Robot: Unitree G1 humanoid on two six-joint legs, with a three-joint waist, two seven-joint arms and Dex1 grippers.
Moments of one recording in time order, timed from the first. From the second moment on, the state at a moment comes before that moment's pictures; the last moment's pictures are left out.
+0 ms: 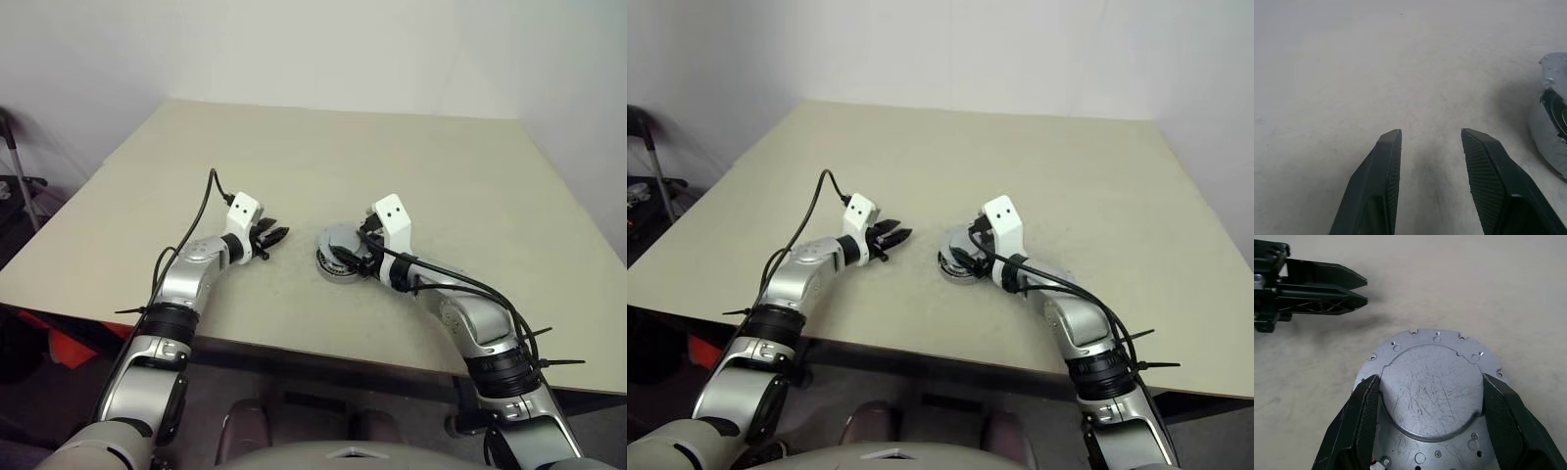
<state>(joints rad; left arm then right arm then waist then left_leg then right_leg) -0.55 0.27 -0.05 0.43 -0.18 0.31 -0.67 -0.30 -0.37 0.16 -0.20 0.35 0.71 0.40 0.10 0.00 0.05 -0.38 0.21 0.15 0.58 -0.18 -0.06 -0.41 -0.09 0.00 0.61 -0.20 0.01</state>
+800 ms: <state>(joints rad) -0.55 0.27 -0.05 0.43 -0.18 0.31 -0.67 -0.26 -0.40 0.17 -0.20 0.29 0.66 0.52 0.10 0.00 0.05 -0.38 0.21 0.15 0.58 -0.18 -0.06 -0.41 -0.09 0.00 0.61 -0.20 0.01</state>
